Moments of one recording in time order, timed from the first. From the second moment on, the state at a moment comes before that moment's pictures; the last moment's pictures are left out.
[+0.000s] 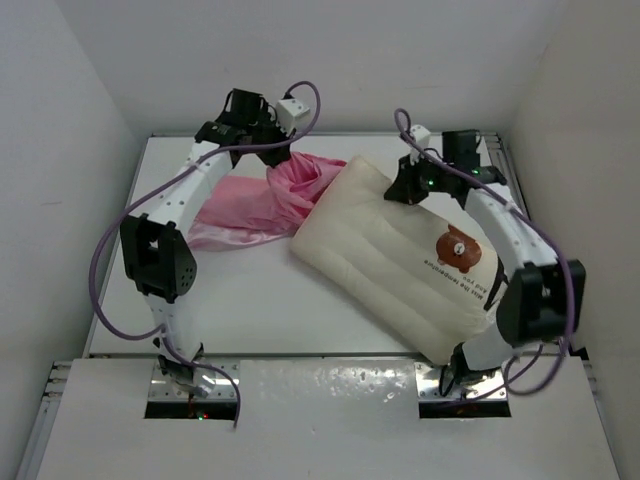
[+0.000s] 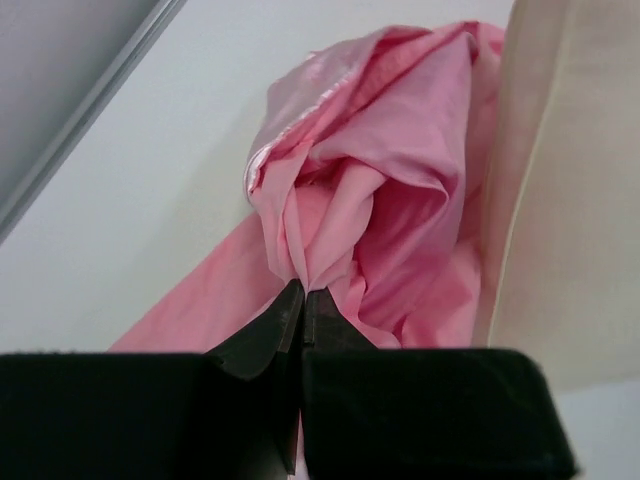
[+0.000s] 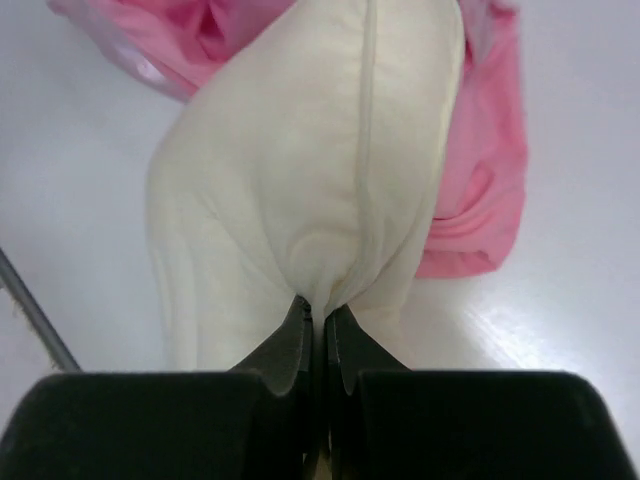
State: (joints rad) left arm -0.30 1.91 1.87 -0.67 0.40 0.48; right arm 0.13 1.61 1.30 -0.51 -0.67 -0.19
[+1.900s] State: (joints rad) left arm -0.42 1.91 1.95 -0.81 0.40 0.39; right arm 0.41 1.57 1.11 -0.06 -0.50 -0.07
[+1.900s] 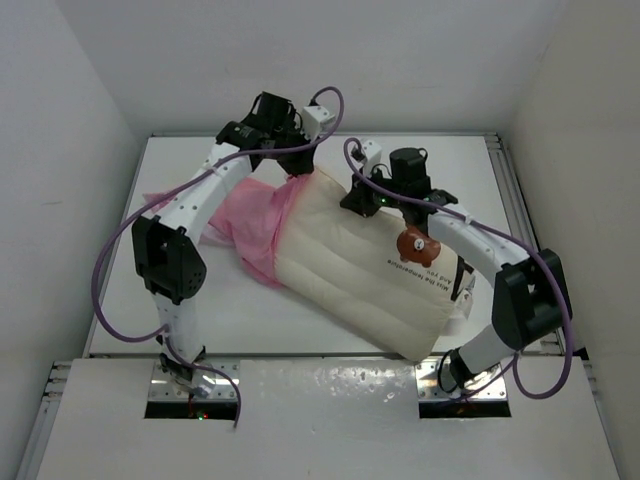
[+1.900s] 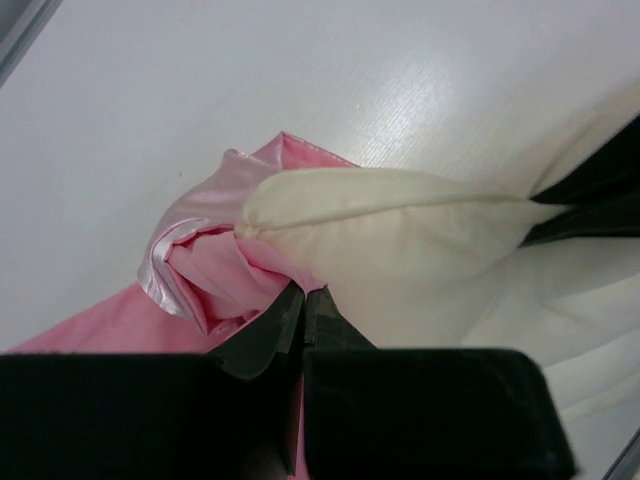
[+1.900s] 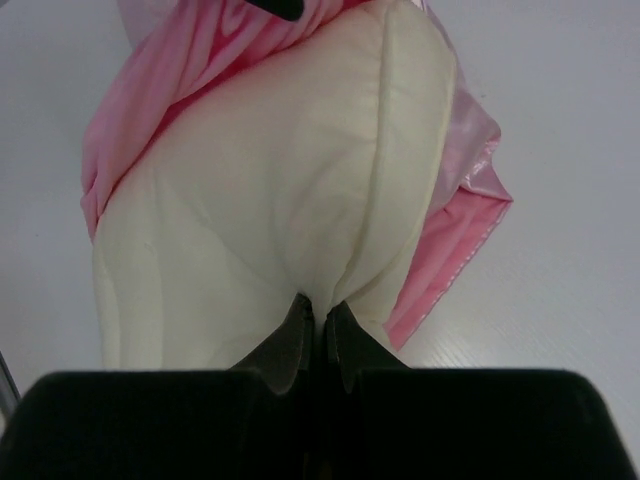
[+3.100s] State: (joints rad) left arm -0.42 1.83 1.82 -1.01 0.58 0.72; right arm 0.37 1.78 1.09 0.25 -0.56 0.29
